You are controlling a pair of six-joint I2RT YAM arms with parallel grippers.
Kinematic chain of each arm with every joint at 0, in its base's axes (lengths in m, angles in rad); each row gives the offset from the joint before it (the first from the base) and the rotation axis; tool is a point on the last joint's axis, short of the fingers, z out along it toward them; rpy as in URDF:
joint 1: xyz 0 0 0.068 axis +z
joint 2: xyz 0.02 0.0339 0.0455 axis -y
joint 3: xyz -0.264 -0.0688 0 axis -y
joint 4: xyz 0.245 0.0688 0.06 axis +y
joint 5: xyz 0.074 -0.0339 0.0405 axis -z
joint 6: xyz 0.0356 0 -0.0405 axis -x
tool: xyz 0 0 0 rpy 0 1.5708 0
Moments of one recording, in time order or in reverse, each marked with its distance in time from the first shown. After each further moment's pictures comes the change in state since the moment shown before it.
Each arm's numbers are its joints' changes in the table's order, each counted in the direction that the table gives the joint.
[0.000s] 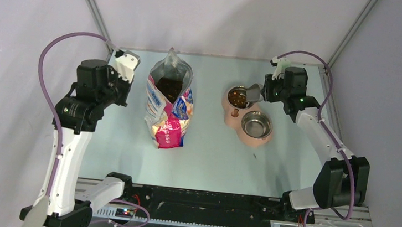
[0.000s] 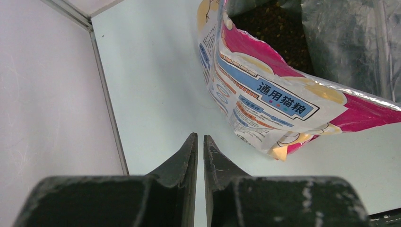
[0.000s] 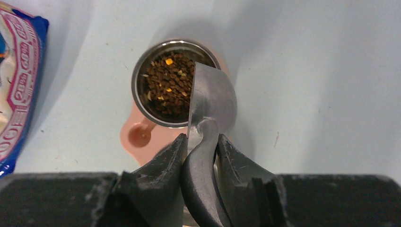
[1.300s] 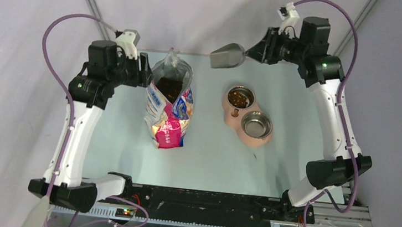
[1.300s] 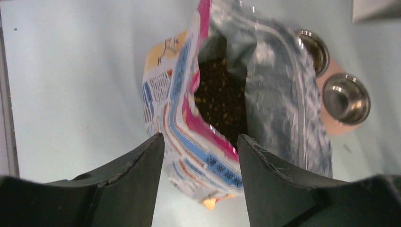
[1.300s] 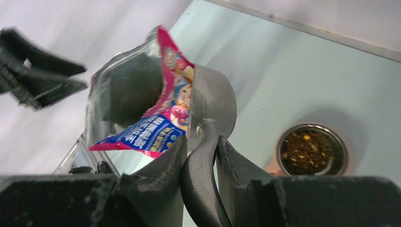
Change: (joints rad) left arm 0.009 -0.165 0.060 -0.125 0.156 0.362; right arm -0.008 -0.192 0.827 0.436 -0.472 -0.255
